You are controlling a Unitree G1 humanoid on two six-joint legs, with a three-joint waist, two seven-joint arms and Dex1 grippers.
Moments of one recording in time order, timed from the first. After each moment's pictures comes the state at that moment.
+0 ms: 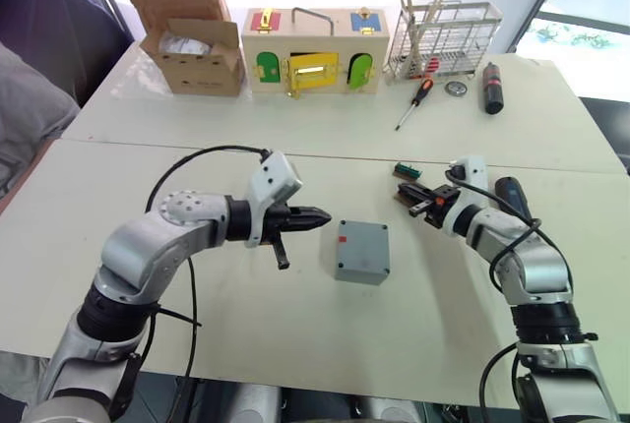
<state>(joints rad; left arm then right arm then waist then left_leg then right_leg) -0.52 0.58 -0.17 -0.45 -0.59 0.95 -0.78 -0.38 -0.49 -0.09 0.03 0.34 0.56 0.56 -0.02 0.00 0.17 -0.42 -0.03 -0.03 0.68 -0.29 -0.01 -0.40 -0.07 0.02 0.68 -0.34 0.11</state>
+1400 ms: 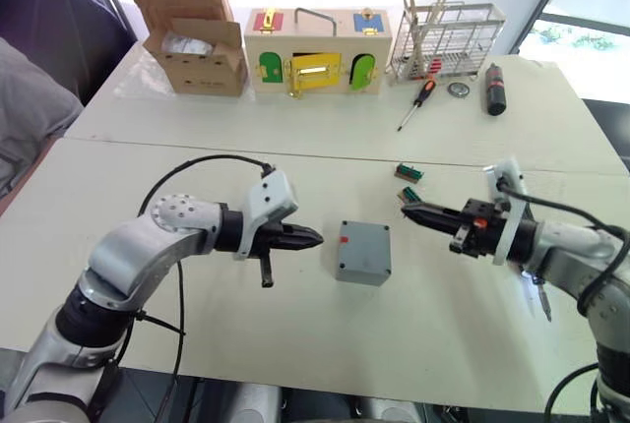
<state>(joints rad) -0.51 0.69 -0.25 -0.47 -0.57 0.89 -0.91 -0.17 -0.73 -0.26 -0.53 0.79 0.96 0.71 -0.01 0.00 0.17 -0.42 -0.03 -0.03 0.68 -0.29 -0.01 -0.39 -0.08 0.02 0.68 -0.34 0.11</state>
